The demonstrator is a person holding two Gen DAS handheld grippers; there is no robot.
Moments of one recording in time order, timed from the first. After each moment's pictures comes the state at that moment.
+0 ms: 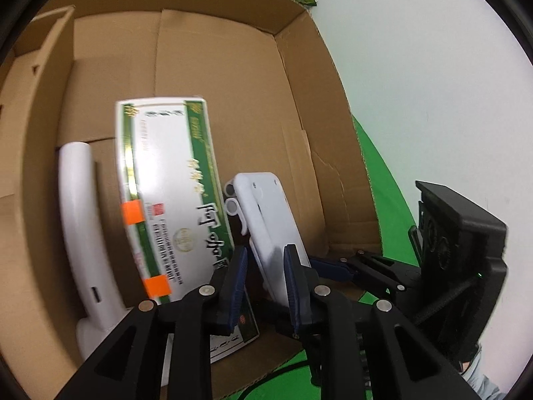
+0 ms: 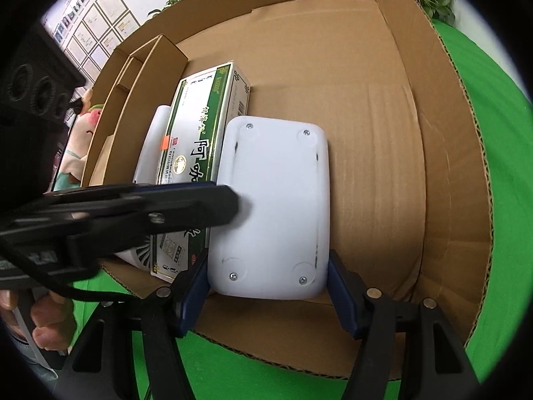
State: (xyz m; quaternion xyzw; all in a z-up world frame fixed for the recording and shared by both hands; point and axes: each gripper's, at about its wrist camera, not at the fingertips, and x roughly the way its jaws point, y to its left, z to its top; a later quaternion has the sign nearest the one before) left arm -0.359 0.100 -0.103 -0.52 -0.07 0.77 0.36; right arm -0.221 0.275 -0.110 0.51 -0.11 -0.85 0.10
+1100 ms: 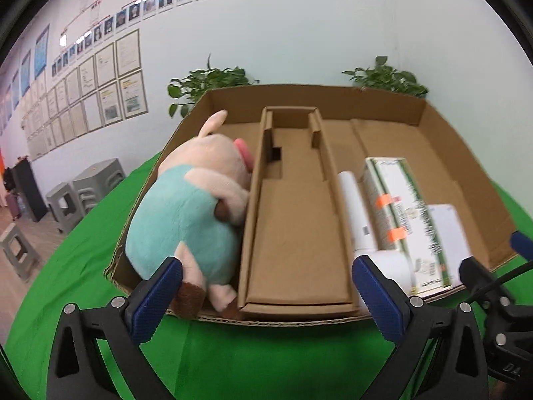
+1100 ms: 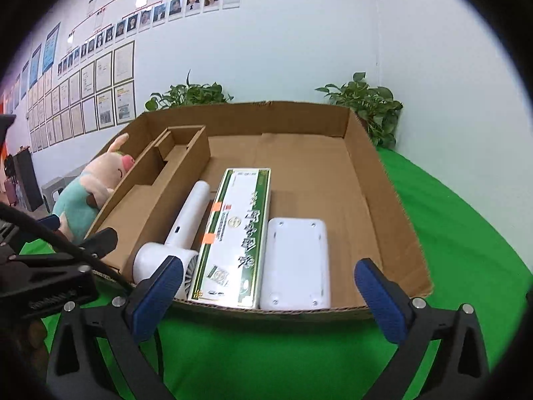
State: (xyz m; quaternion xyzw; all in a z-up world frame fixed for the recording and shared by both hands) left arm -0.253 -0.025 -0.098 -0.28 0.04 0.96 0.00; right arm -0.144 0.205 -0.066 0.24 0.00 -0.97 -0.04
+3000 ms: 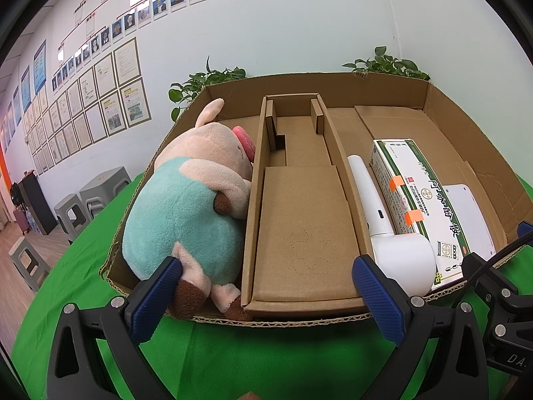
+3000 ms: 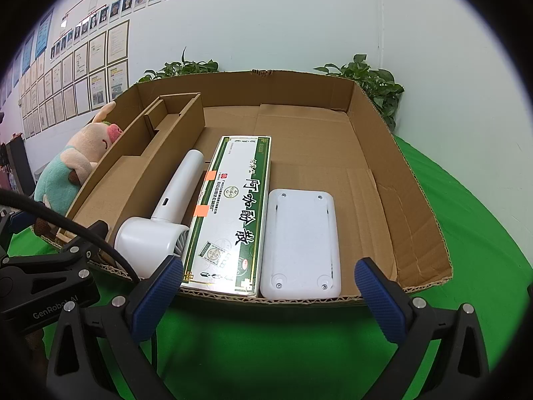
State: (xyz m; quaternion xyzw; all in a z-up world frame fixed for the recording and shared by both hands) left arm -0.265 -0.016 -0.119 -0.28 0.07 0.96 0.00; right arm -0.154 0.205 -0.087 0.28 0.00 -0.96 -0.06
